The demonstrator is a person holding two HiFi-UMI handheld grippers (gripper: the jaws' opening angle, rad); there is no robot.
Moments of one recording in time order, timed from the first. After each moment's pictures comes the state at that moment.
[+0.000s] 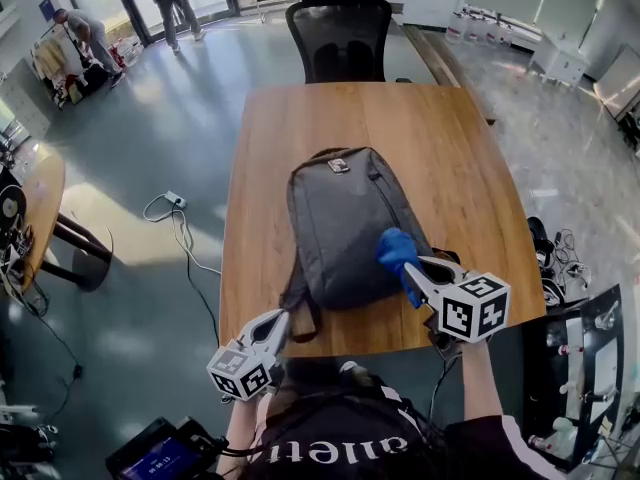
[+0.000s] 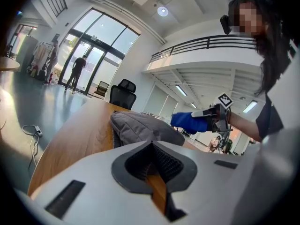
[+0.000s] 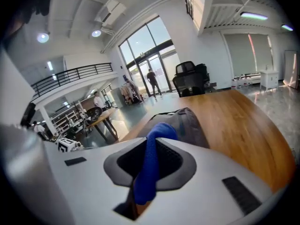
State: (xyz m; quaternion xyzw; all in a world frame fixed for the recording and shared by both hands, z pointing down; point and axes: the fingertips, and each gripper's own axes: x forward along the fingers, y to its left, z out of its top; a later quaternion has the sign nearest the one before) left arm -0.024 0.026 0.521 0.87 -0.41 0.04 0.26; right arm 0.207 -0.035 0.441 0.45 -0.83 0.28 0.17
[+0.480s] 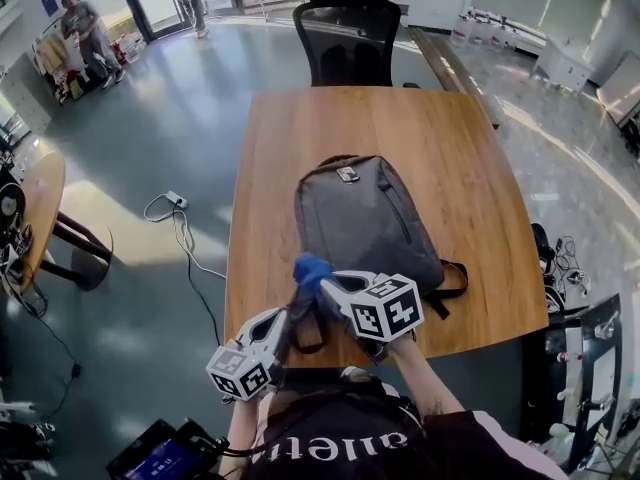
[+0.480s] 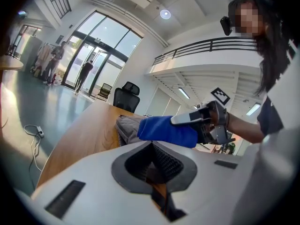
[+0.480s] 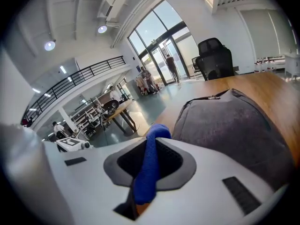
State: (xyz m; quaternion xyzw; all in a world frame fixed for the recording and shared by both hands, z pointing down) left arm -0.044 -0.010 0.520 0.87 -0.43 0.02 0.26; right arm 0.036 -0.063 0.489 0.33 -0.87 0.32 0.20
